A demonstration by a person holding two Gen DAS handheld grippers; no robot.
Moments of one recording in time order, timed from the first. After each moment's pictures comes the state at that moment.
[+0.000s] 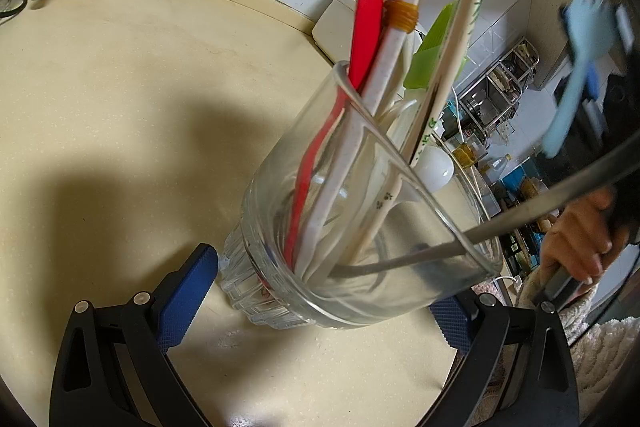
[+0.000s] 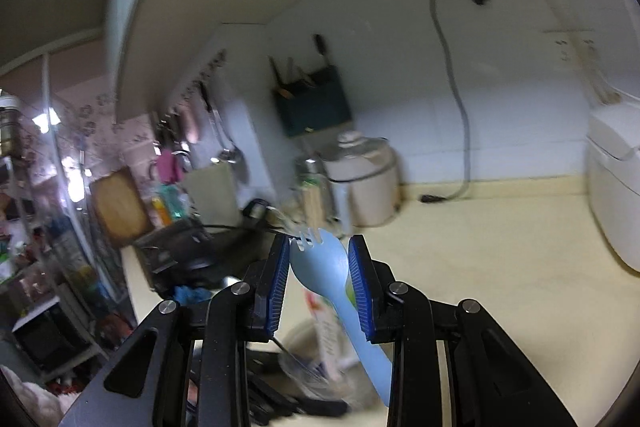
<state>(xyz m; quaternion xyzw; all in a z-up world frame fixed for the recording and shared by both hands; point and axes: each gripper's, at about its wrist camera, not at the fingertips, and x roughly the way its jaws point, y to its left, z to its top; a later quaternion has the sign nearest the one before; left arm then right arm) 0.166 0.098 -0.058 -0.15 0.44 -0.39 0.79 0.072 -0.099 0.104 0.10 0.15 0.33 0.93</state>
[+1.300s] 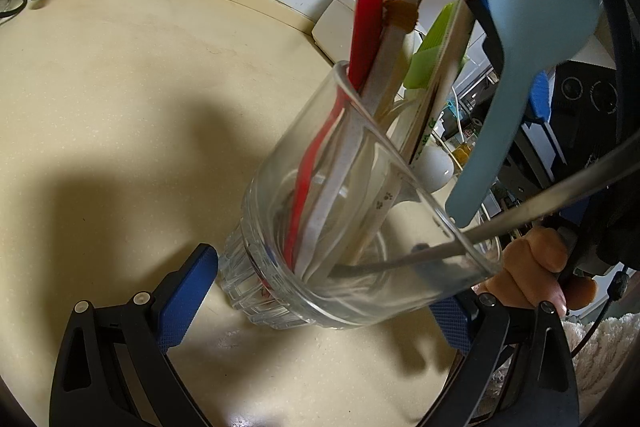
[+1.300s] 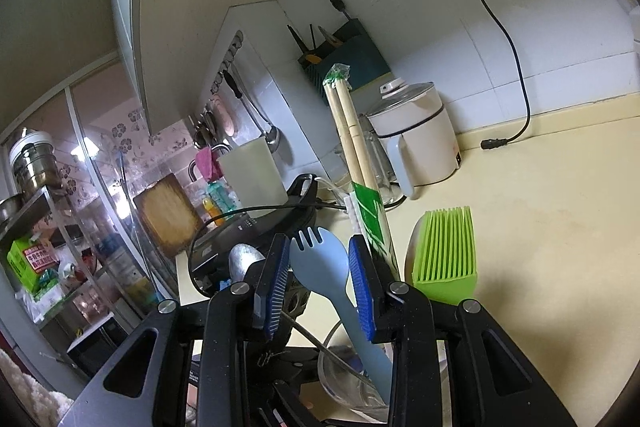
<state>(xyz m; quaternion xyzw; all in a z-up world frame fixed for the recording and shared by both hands) 0.166 0.098 -0.058 -0.15 0.44 -0.39 0.79 0.110 -0.052 0.036 0.19 0.19 0.41 0.87</state>
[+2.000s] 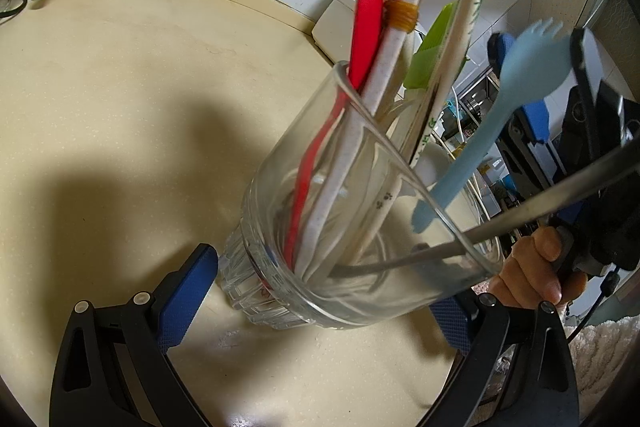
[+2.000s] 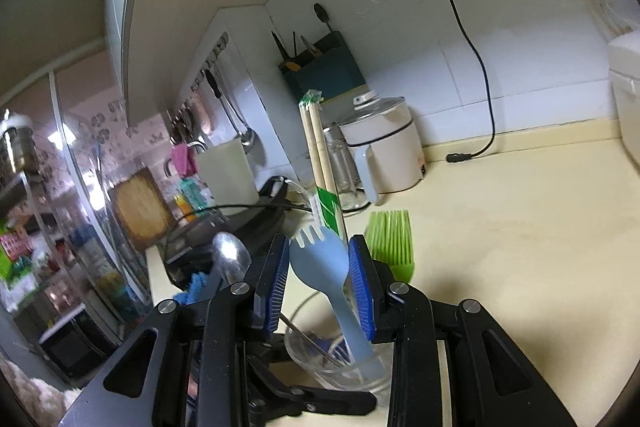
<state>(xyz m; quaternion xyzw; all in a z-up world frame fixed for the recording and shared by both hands) 0.166 0.098 -0.058 -0.15 0.44 -0.39 0.79 0.088 -0.080 0.043 0.15 0.19 0.36 0.90</state>
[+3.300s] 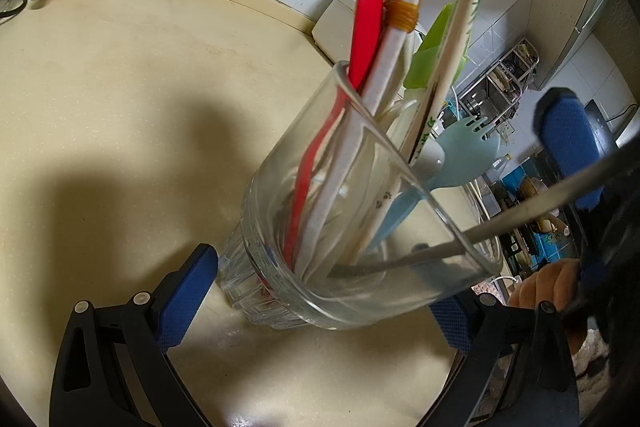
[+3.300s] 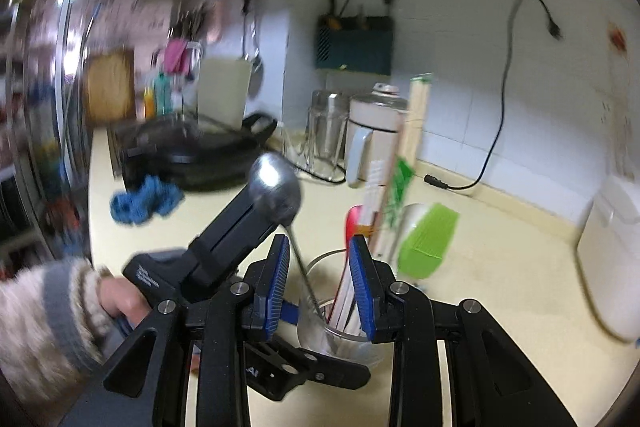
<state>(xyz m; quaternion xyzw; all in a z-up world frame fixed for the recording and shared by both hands) 0.166 0.098 -0.058 -0.15 0.44 -0.39 0.79 0.046 -0.005 0.048 -0.12 0.18 0.30 0.93</state>
